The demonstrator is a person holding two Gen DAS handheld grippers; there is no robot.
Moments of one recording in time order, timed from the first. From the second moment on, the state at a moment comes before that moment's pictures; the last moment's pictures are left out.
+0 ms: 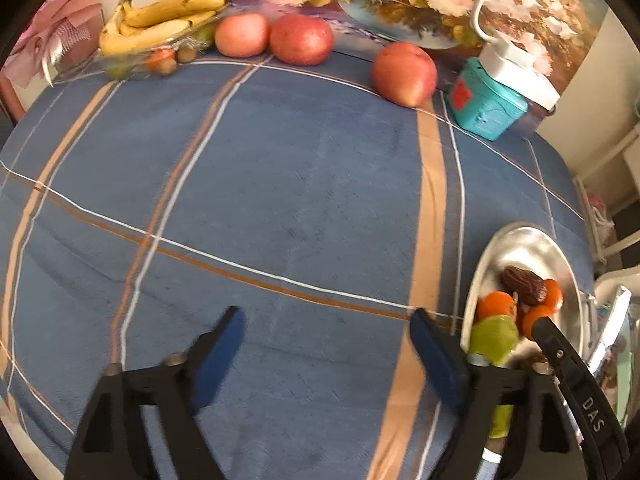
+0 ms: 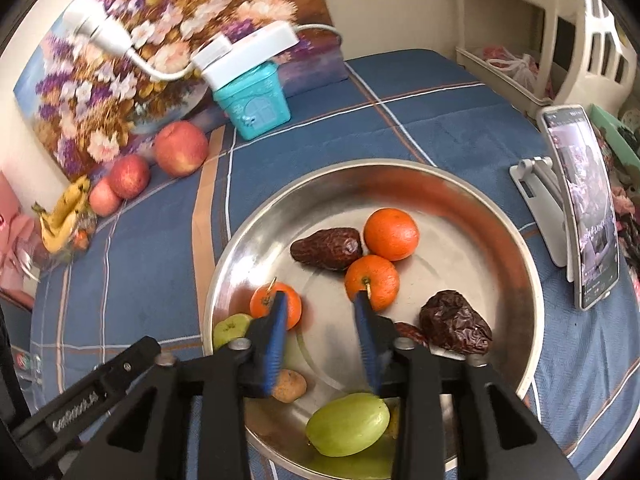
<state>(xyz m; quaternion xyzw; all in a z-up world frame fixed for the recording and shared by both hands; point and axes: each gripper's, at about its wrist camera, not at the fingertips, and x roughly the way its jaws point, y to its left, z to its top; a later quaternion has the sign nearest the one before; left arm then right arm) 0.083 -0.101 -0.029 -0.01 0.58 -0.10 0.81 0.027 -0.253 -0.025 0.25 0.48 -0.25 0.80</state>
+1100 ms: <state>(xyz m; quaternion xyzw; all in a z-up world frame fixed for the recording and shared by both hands) 0.096 -0.093 -0.033 0.06 0.54 -0.05 0.84 0.036 -0.243 -0.029 0.18 0.49 -0.28 0.81</state>
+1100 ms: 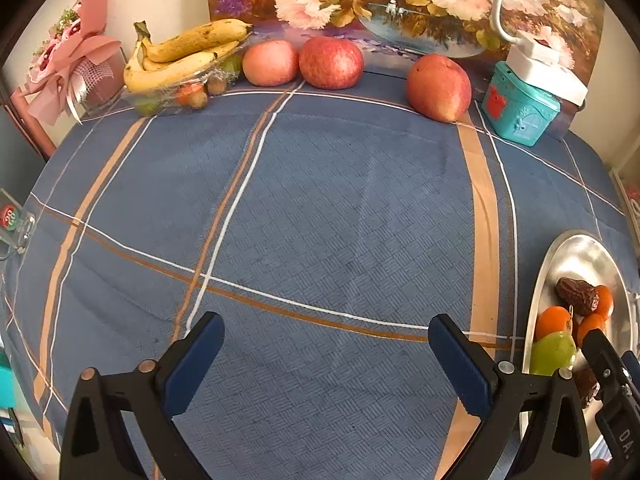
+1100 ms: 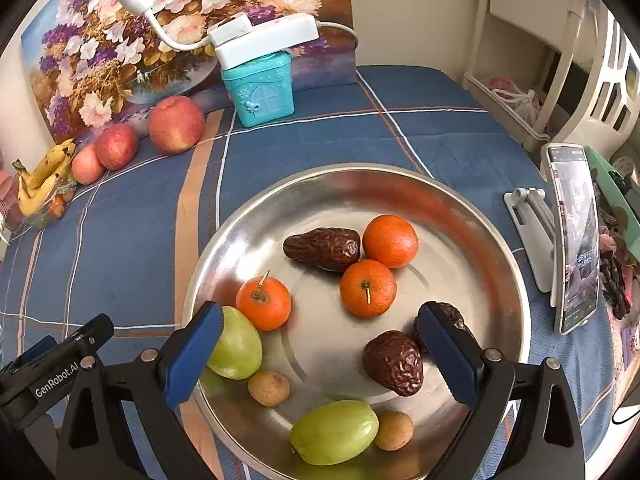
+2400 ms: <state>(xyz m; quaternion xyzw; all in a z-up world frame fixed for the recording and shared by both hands) 0.034 -0.047 -0.010 0.10 0.52 -0.04 0.85 0.007 -0.177 -0.014 0.11 0.51 -0.24 0.82</state>
